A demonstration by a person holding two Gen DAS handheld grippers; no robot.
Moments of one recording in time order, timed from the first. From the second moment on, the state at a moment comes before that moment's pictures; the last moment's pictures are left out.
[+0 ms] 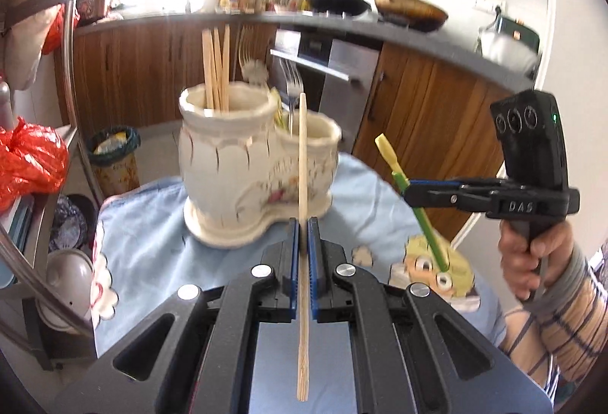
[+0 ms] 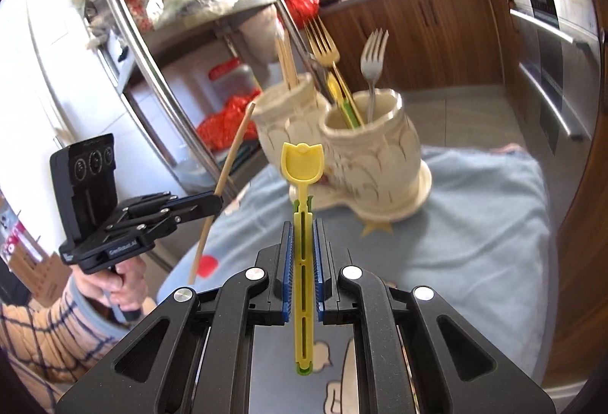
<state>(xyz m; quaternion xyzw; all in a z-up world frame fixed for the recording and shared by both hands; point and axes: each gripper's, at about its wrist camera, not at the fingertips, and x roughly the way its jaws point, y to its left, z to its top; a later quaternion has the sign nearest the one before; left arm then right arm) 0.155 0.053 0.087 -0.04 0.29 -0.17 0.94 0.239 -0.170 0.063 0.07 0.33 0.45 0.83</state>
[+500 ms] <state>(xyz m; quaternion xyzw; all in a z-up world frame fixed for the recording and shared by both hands) 0.186 0.064 0.127 -0.08 0.18 -0.15 0.97 0.271 -0.157 0.114 0.08 0.23 0.44 0.86</state>
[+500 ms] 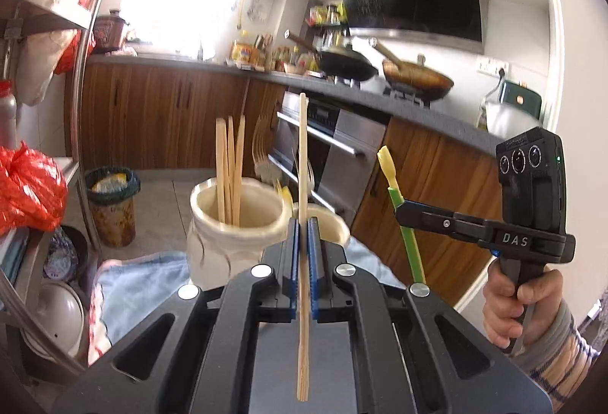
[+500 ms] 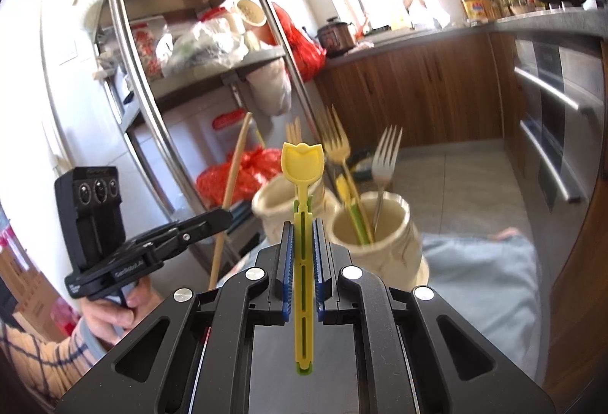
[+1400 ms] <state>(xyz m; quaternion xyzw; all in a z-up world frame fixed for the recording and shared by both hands) 0.255 0.086 0.149 -0.12 0.03 -0.09 0.99 0.338 -0.118 0.107 0.09 0.16 0.38 0.91</state>
